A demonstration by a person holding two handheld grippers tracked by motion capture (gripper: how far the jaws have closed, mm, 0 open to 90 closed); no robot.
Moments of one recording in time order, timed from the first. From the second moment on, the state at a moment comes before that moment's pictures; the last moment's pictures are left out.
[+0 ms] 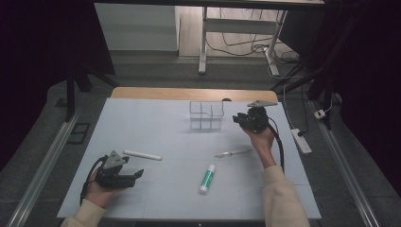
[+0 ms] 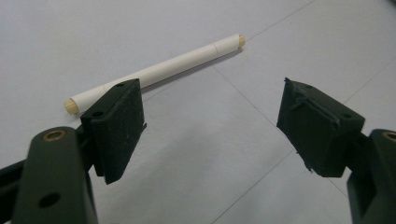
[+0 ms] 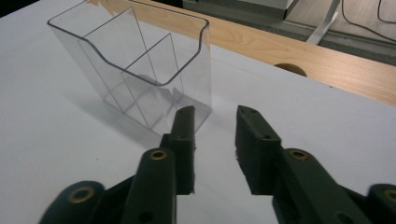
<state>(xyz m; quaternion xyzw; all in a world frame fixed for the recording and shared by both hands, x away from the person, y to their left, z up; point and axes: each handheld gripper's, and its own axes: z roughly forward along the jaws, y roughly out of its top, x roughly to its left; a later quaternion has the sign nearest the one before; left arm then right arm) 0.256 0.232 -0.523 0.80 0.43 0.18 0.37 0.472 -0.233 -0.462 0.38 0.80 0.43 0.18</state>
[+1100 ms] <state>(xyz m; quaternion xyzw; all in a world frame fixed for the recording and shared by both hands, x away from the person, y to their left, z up) 0.256 0.230 -0.524 0.81 0.43 0.18 0.36 0.439 -0.234 -0.458 0.28 0.87 0.37 0.15</state>
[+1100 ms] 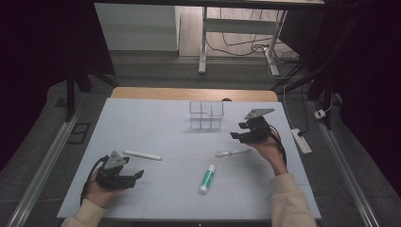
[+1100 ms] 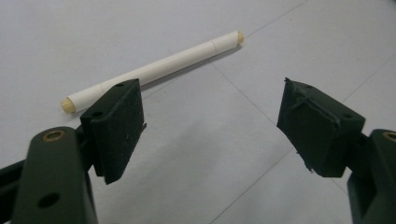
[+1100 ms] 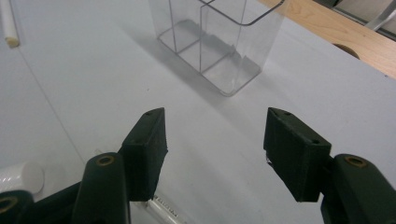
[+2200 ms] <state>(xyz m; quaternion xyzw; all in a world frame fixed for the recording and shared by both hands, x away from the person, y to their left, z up) 0.256 0.230 -0.525 0.81 0.42 0.18 0.36 0.430 -0.239 -0.453 0.21 0.92 0.31 0.10</state>
